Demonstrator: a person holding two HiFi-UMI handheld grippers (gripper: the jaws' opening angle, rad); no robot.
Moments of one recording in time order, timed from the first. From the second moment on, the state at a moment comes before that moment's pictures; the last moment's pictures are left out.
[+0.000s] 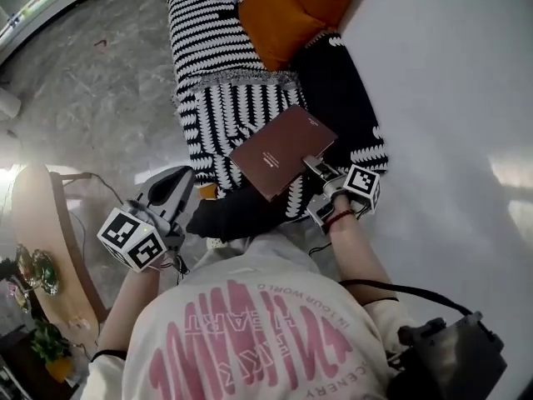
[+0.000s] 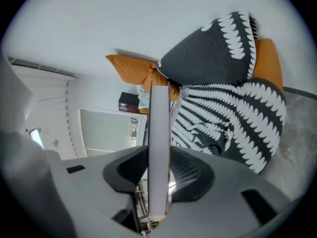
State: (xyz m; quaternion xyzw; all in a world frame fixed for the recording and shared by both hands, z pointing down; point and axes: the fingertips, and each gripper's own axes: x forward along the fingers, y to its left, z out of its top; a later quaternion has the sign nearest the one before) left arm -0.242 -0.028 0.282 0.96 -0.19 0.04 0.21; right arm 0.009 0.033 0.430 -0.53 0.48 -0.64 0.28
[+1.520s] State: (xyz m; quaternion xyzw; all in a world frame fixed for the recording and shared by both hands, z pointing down) left arm -0.245 -0.058 0.172 0.96 -0.22 -0.08 0.14; right arm -0.035 0.017 0.256 -0.36 0.64 -0.53 0.42
